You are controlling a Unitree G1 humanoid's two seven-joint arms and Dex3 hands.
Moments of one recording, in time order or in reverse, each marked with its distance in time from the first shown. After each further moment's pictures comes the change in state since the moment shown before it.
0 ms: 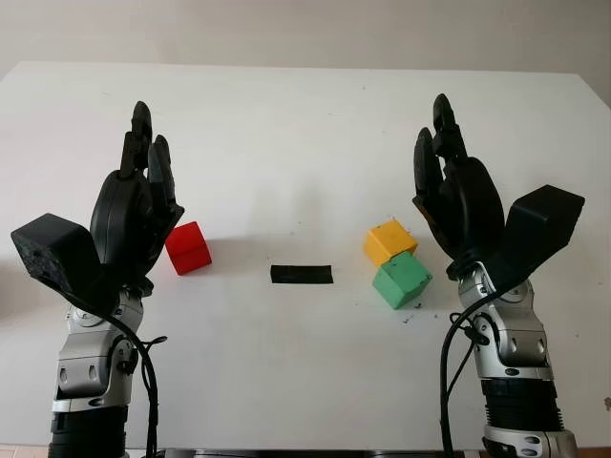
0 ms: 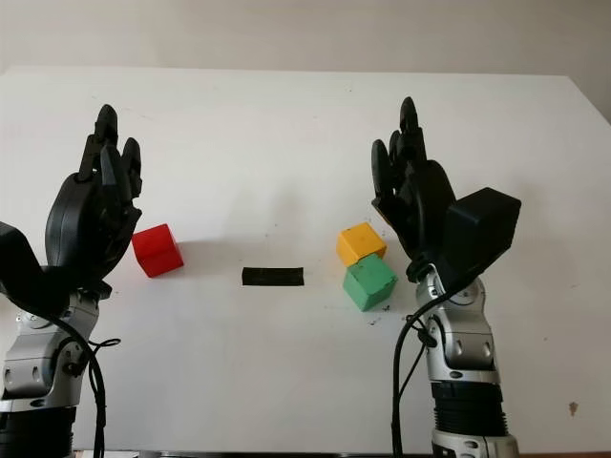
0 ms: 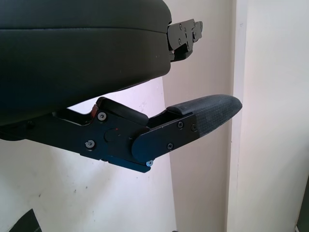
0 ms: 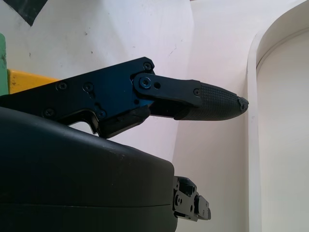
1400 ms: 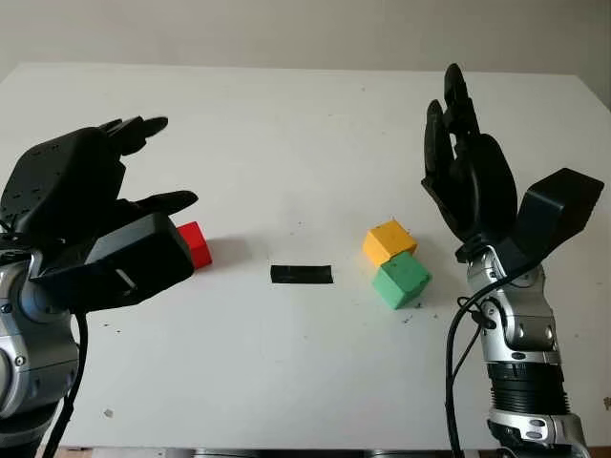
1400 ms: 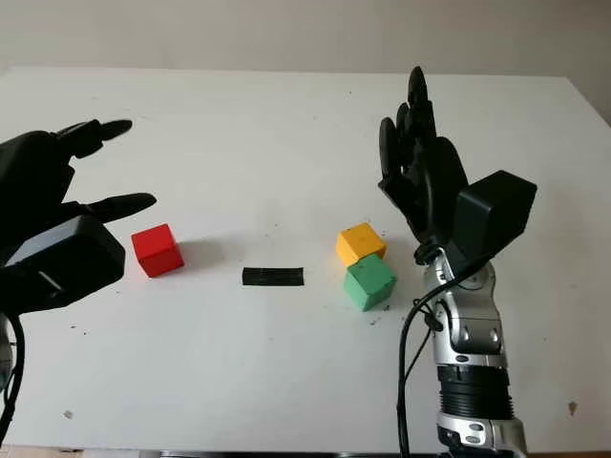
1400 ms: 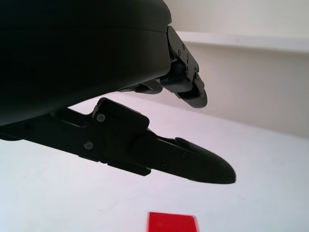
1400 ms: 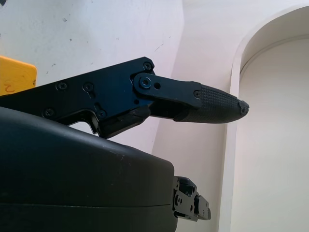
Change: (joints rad) left arm 0.005 0.481 -0.209 -0.469 1.106 0.467 -0.271; right arm -0.062 -0.031 -0.017 0.017 -0.010 -0.046 0.010
